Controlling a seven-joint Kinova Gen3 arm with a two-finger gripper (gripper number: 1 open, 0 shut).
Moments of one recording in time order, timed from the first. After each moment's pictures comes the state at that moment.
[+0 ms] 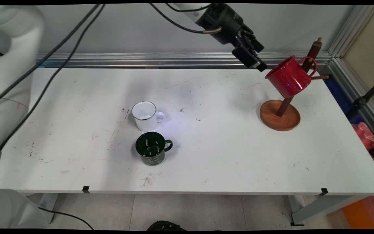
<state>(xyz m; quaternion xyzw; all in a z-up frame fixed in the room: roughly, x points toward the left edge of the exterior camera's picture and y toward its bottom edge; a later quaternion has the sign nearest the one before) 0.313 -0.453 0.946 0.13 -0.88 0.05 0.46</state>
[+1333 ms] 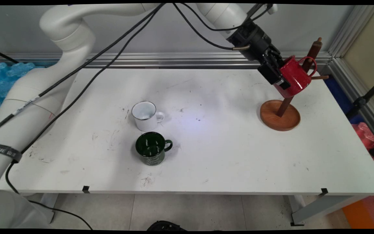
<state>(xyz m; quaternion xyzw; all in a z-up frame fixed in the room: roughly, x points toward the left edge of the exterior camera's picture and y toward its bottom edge) 0.245 -0.507 0.897 0.08 -0.88 -0.01 0.46</state>
